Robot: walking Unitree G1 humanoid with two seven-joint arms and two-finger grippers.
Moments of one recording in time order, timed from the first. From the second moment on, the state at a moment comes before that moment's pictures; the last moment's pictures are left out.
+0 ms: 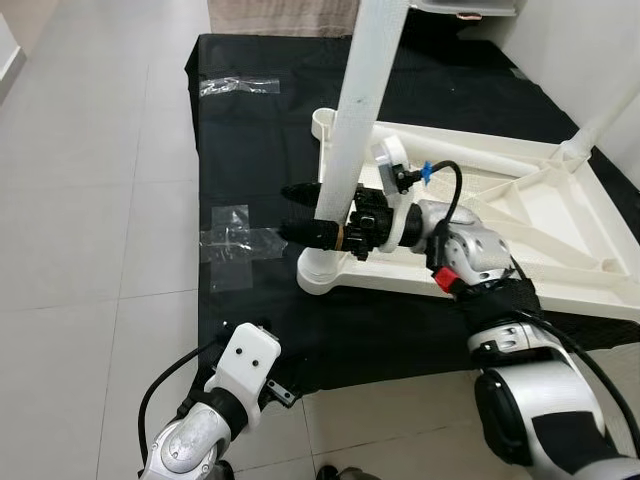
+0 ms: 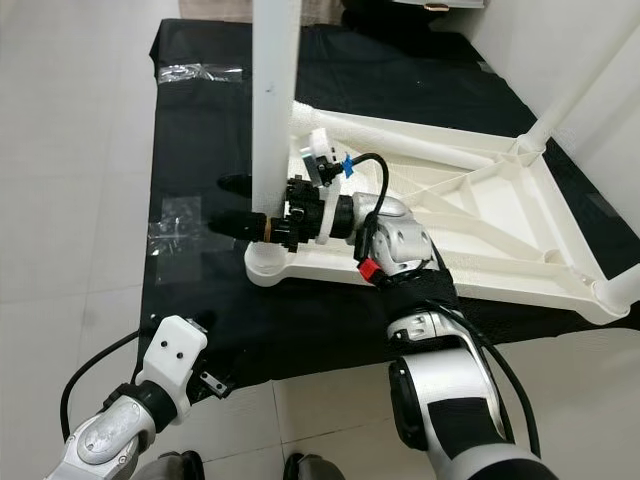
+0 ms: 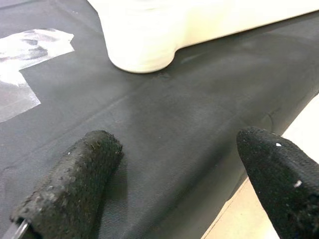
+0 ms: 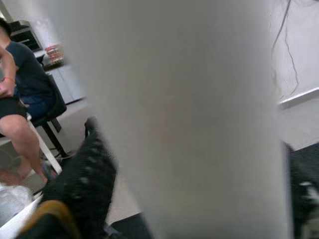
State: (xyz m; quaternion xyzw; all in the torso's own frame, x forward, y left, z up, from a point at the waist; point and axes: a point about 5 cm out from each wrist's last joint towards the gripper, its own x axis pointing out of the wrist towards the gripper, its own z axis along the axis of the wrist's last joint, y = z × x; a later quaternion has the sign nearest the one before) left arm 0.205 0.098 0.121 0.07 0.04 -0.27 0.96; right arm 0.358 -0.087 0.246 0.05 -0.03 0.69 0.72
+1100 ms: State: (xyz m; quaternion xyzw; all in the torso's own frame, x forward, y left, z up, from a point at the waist) left arm 0.202 0.101 0.125 0.09 0.01 -0.24 0.97; right arm 0.383 -0.089 0.230 0.08 -0.10 0.02 0.99
